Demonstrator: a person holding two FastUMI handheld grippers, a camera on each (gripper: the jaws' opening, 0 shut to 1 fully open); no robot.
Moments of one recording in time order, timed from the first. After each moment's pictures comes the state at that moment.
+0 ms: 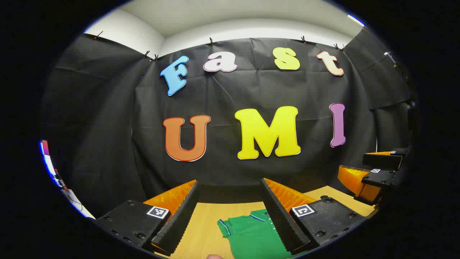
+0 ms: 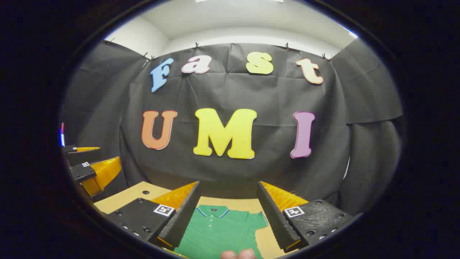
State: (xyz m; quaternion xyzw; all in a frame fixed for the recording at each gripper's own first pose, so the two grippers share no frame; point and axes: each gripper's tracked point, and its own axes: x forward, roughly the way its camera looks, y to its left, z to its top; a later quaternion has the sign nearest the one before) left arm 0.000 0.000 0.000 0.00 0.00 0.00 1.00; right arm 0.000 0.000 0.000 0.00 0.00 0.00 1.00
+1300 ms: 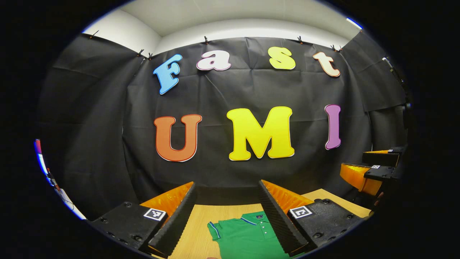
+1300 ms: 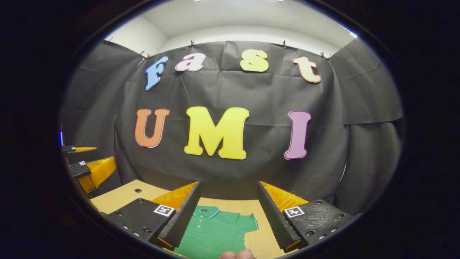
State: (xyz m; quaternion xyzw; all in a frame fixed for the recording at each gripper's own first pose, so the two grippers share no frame) left arm 0.016 -0.021 -0.008 0.00 0.01 0.00 1.00; right arm 0.025 -0.039 -0.002 -0.01 0.01 0.00 1.00
